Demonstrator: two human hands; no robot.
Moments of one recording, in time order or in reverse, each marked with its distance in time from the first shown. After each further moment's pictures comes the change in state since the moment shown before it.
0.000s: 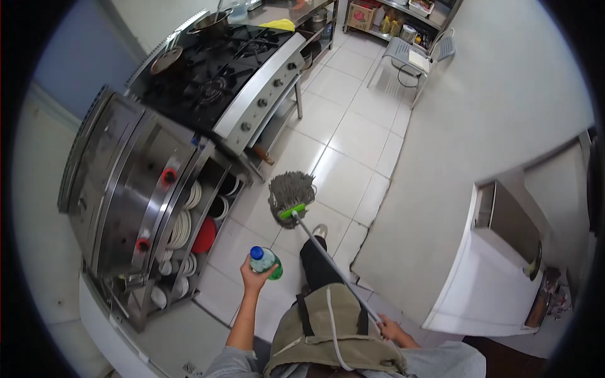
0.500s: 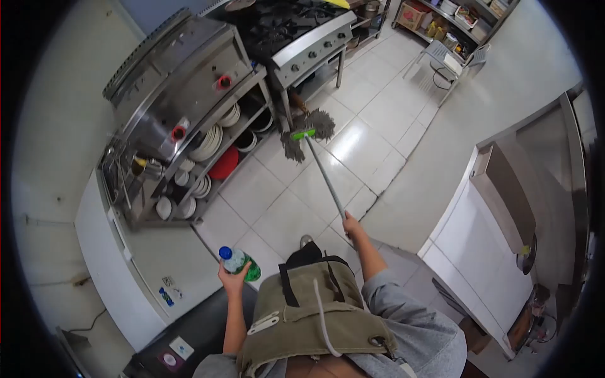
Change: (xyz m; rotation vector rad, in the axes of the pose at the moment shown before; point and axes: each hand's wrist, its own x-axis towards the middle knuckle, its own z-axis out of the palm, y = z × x) left_hand -0.349 0.067 -0.096 0.025 0.567 -0.293; right_hand 0.074 -0.131 0.051 0.107 0.309 -0.268
